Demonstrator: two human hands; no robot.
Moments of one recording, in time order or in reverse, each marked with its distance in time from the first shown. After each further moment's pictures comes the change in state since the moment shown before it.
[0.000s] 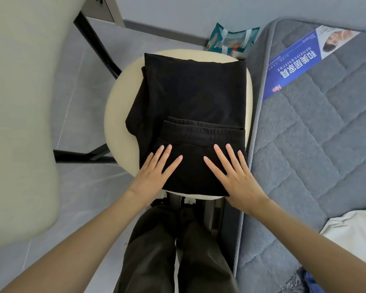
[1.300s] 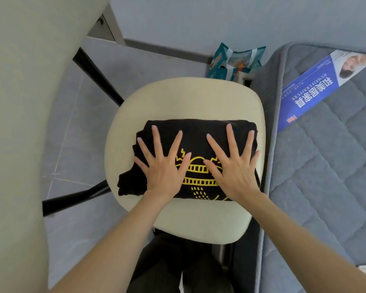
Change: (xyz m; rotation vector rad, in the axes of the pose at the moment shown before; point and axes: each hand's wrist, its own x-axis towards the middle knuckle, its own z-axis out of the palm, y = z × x) left_hand 0.100 -0.030 -0.054 -0.492 0.261 -0.533; right_hand 0.117 0.019 -0.046 0.365 0.235 0.380
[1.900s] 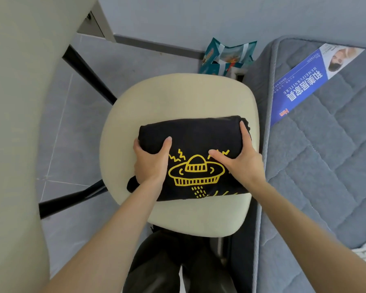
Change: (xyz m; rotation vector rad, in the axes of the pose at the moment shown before) left_hand 0.015 0.001 -0.020 -0.851 0.028 -0.678; right_hand -0.001 0.007 -0.027 0.694 0.024 0.439
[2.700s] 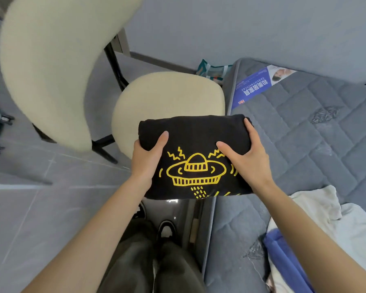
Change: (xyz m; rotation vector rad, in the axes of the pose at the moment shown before) left_hand -0.206 -0.058 -0.084 -0.334 -0.197 0.073; right_hand -0.204 0.025 -0.120 0.156 0.083 -0.198
